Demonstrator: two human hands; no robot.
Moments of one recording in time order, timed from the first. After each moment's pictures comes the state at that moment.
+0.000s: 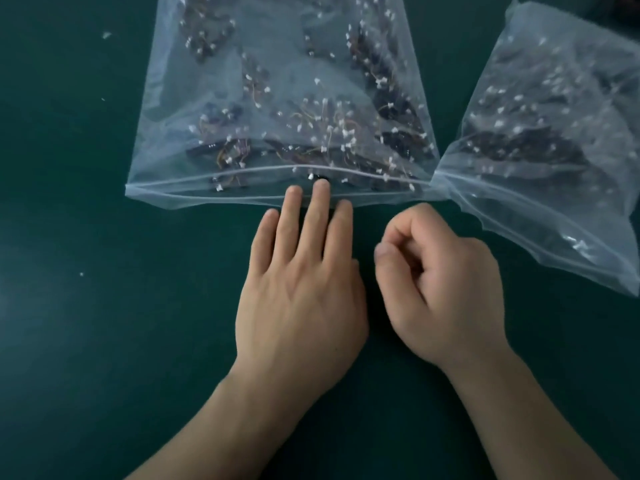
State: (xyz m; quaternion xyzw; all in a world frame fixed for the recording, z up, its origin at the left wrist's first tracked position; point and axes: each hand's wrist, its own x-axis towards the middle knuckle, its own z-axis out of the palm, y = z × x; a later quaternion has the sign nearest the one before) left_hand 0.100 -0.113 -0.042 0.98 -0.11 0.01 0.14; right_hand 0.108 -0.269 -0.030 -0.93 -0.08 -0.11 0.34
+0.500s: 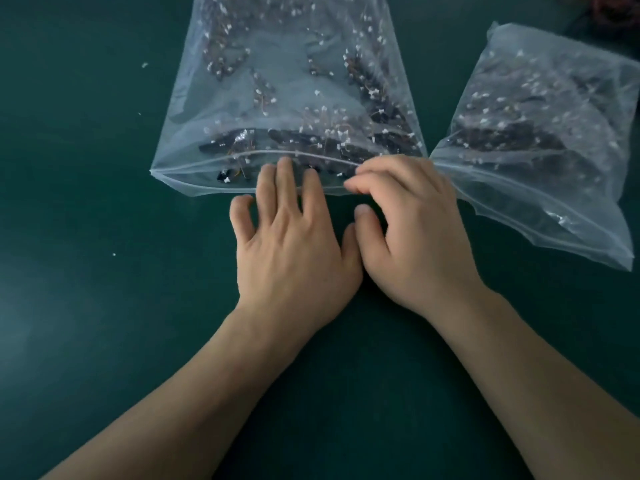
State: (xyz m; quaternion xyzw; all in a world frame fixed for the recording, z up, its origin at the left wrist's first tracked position) left_hand 0.115 -0.113 -0.028 0.99 -0.02 0.01 0.13; right_hand 0.128 -0.257 -0.036 -0.95 -0.15 -0.16 0.23
